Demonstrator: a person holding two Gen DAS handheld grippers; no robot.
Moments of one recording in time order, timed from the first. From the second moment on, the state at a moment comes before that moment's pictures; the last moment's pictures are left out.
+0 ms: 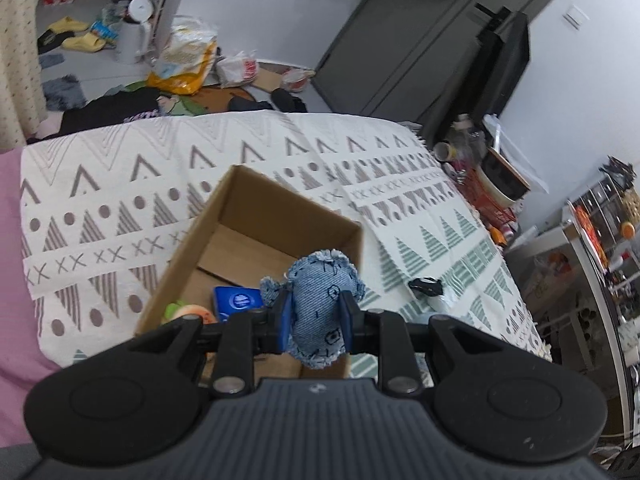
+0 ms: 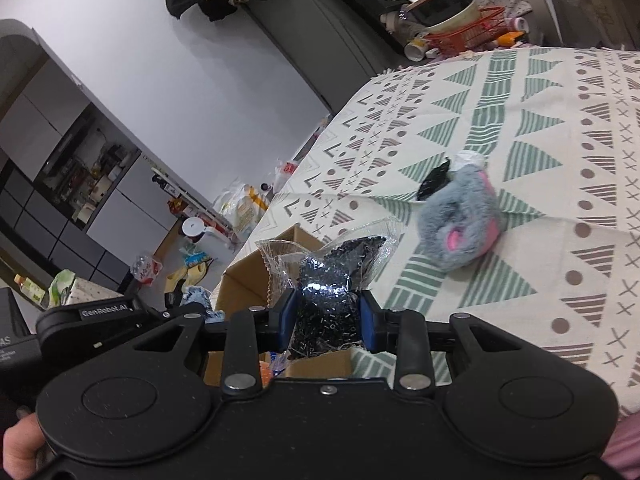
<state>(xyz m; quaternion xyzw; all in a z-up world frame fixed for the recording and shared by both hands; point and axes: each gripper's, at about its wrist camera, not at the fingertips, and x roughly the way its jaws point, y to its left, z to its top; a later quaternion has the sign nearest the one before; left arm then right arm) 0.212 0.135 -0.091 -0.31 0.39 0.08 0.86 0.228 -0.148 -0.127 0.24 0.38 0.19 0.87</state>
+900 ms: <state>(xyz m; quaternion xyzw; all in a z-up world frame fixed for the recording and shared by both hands) 0.217 0.192 -0.117 -0.31 0.41 0.09 0.85 0.241 -0.049 -0.136 0.17 0.41 0.20 0.87</state>
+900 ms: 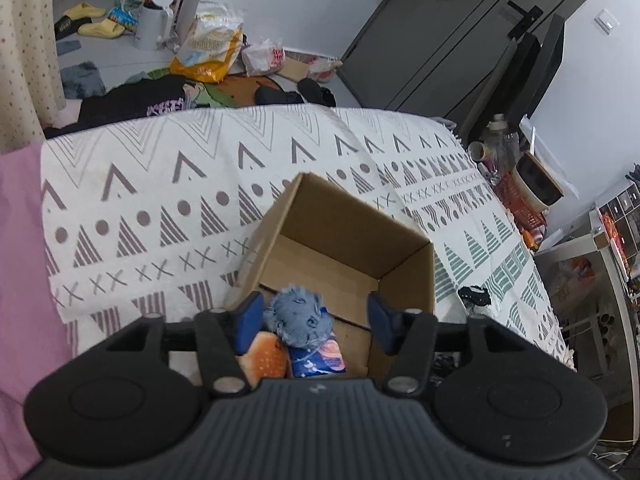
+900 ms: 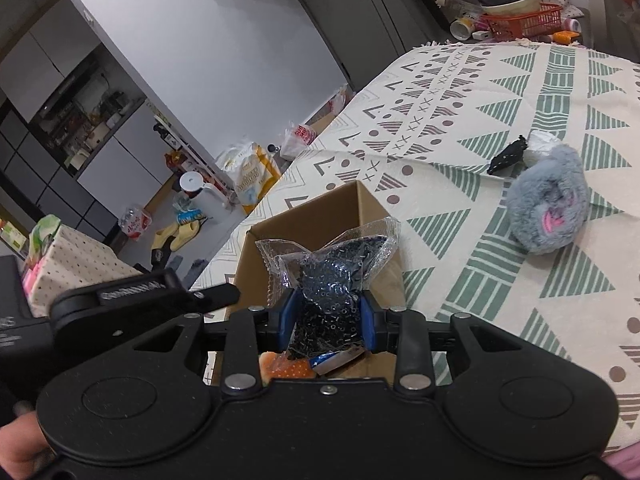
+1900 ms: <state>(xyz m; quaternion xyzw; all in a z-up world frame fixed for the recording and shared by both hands) 0.194 0.162 -0.076 -0.27 0.39 0.09 0.87 0.233 -0.110 -0.115 0.18 0.41 0.19 0.87</state>
